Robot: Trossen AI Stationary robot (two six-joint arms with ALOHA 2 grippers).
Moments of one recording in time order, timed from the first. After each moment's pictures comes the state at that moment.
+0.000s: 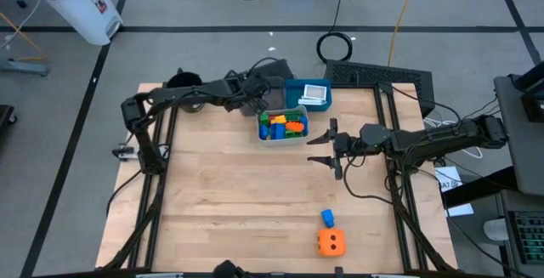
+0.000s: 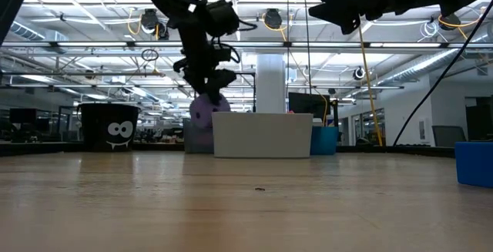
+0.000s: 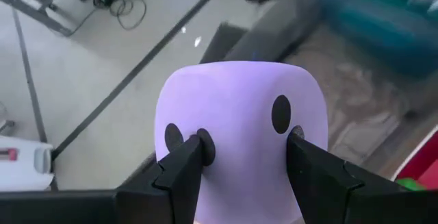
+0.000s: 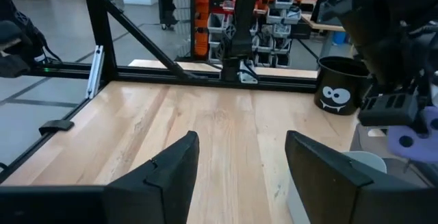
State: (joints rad) left arm 0.44 1.79 1.37 -0.53 -0.56 -0.14; right arm 0.04 0.99 0.51 0.37 0.00 -0.04
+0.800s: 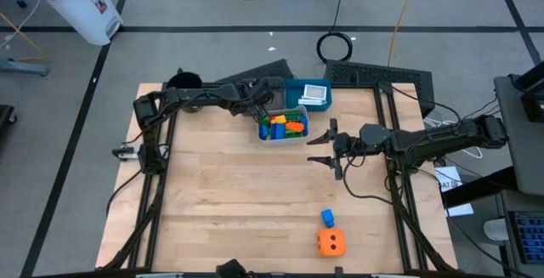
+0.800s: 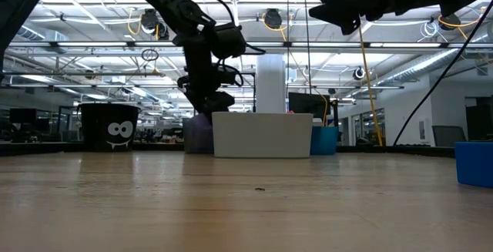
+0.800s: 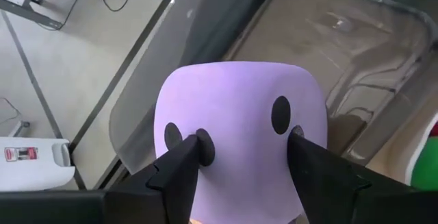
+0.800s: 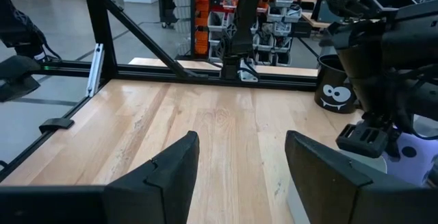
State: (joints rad) left arm 0.44 1.91 1.37 -0.57 -0.54 -0.08; right arm 0.04 0.99 0.51 0.36 0.00 -0.04
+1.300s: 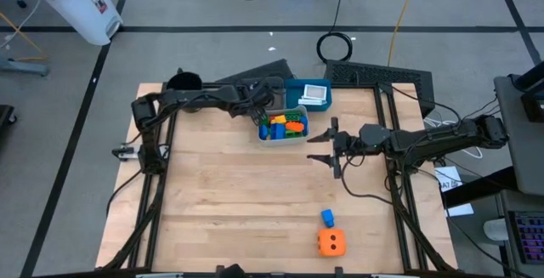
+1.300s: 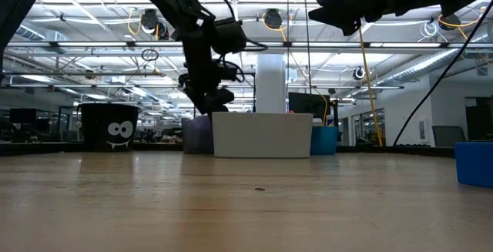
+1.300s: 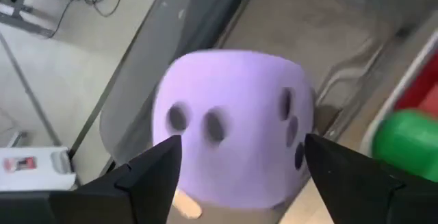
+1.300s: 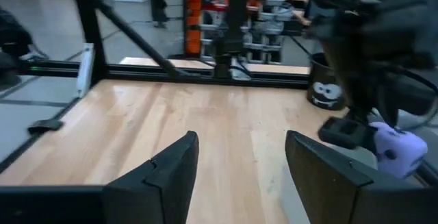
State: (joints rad) left arm 0.41 1.90 1.37 -0.61 -0.52 -0.06; right arm 0.04 0.99 0.51 0.36 0.03 -0.04
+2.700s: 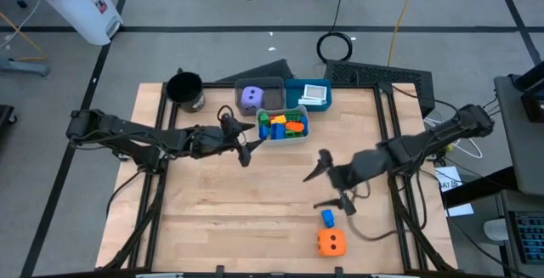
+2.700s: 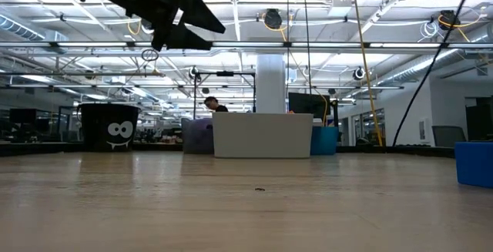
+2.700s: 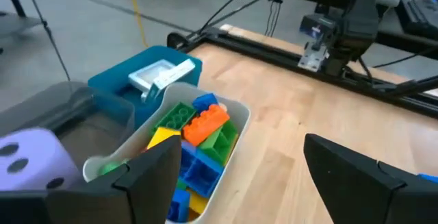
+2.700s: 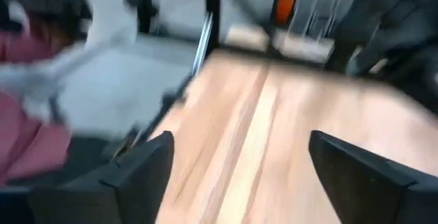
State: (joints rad) left arm -0.04 1.26 0.71 0.23 -0.44 -0.28; right arm 0.38 1.14 0.96 -0.13 0.03 0.01
